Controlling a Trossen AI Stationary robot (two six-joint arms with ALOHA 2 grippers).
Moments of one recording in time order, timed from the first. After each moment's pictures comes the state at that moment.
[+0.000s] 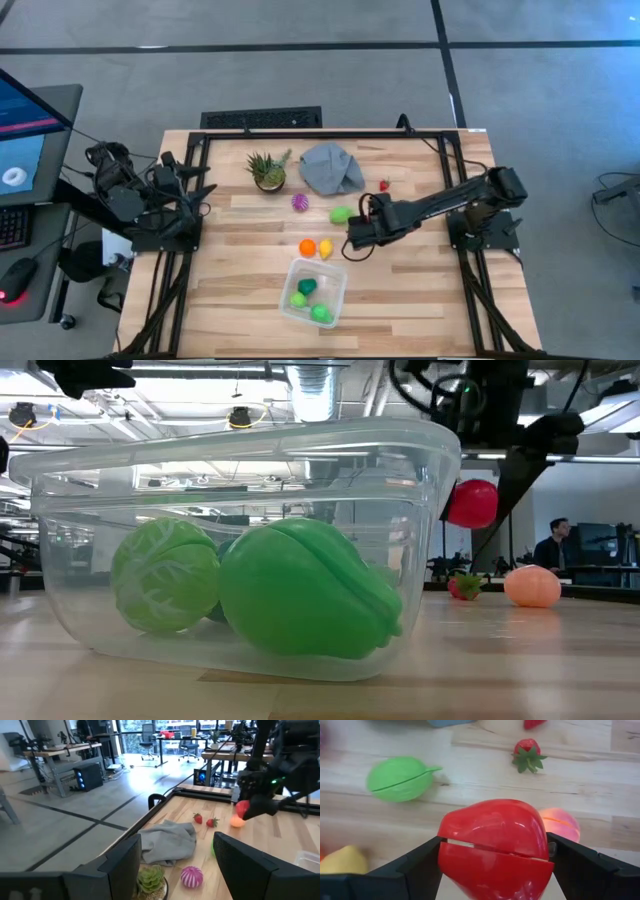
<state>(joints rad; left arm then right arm) -0.81 0.30 0.74 -0.90 -1.24 -0.43 0.24 1.73 1.29 -1.19 0.38 1.65</state>
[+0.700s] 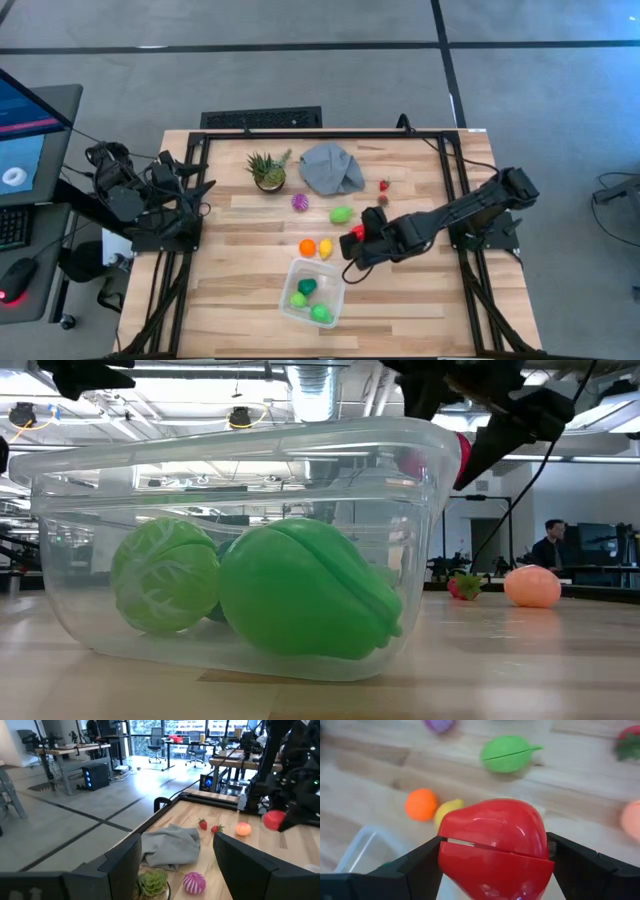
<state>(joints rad) -0.81 0.30 0.74 -0.90 -1.28 -0.48 0.38 1.65 1.29 -0.91 0.45 1.55</state>
